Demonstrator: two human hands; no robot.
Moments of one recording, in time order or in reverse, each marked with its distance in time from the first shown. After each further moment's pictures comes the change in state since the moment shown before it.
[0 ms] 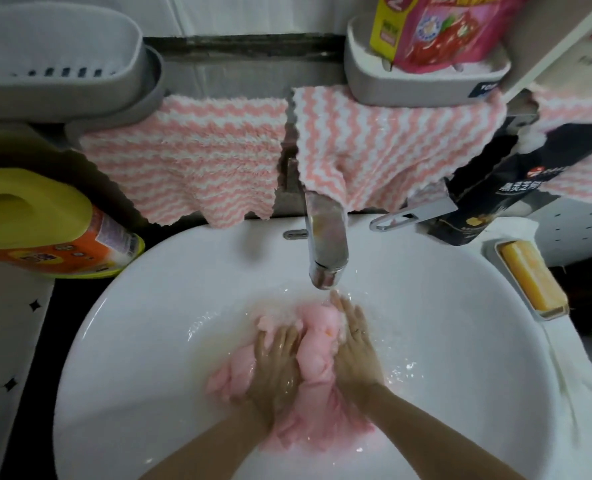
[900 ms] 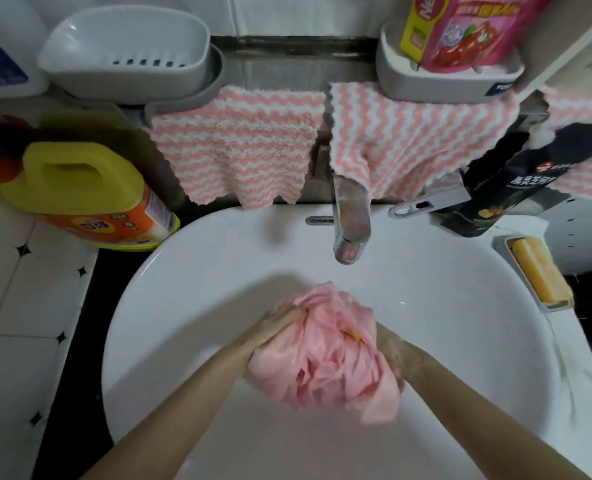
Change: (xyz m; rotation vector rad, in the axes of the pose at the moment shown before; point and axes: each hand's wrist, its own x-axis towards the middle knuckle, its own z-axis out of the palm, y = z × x) left_hand 0.005 -0.034 -0.088 -1.445 -0.421 -0.694; right_hand 0.003 -0.030 -0.108 1.115 -0.415 0.765
